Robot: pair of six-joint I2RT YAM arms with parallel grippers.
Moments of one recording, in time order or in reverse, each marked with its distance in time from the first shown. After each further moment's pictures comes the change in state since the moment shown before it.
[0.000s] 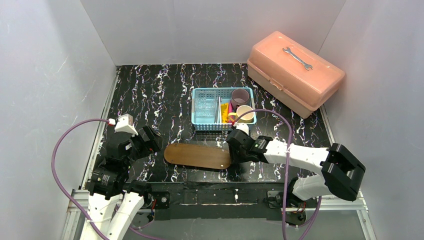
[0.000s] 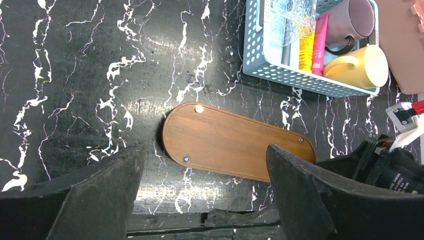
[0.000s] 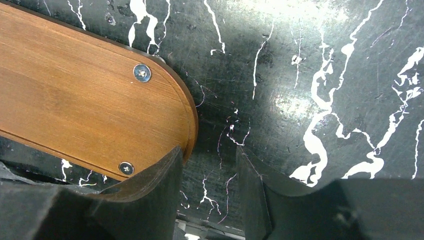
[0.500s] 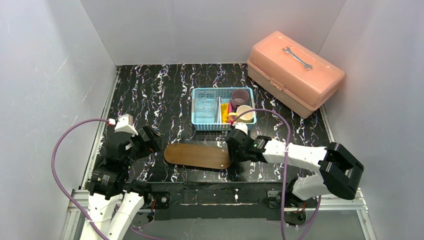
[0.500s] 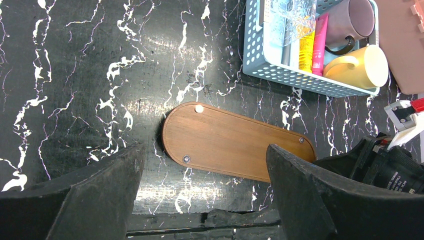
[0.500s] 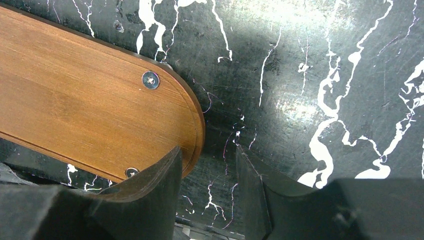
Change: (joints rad) left arm 0.000 0.000 0.000 0.000 0.000 0.000; right arm 0.000 0.027 0.005 0.025 0.003 -0.001
